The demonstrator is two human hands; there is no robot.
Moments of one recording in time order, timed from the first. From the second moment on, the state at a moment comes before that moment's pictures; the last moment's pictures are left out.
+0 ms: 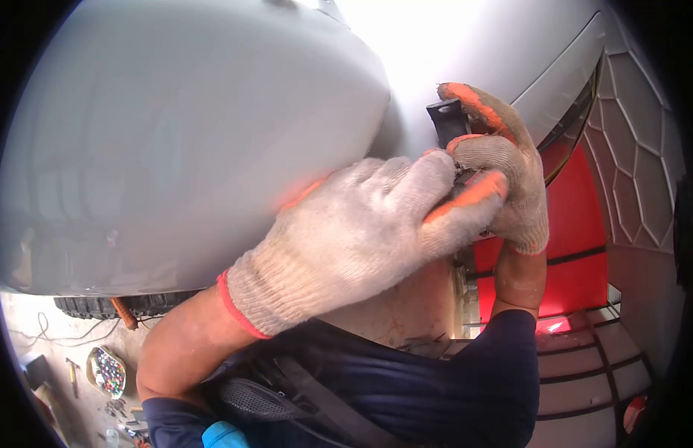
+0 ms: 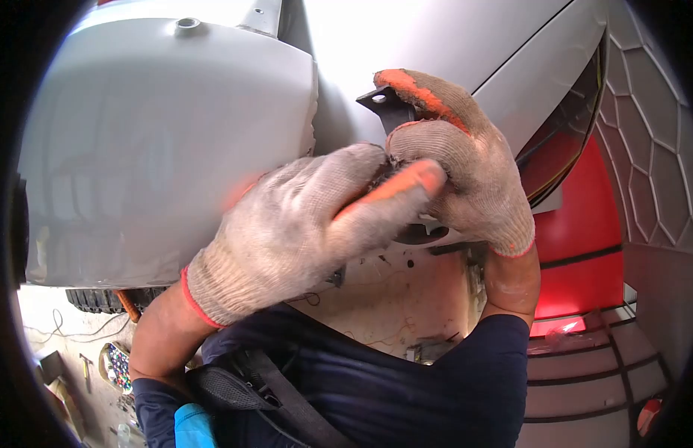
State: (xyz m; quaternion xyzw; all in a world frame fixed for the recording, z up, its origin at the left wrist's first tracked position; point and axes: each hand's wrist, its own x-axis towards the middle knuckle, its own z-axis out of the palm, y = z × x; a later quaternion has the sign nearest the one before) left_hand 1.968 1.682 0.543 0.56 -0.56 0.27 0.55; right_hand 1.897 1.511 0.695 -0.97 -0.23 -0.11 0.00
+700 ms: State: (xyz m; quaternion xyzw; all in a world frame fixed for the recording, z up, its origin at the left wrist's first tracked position) left_hand 1.970 1.668 0.542 0.62 -0.44 0.39 0.52; right_hand 1.894 1.516 0.694 -0.97 -0.20 -0.10 0.05
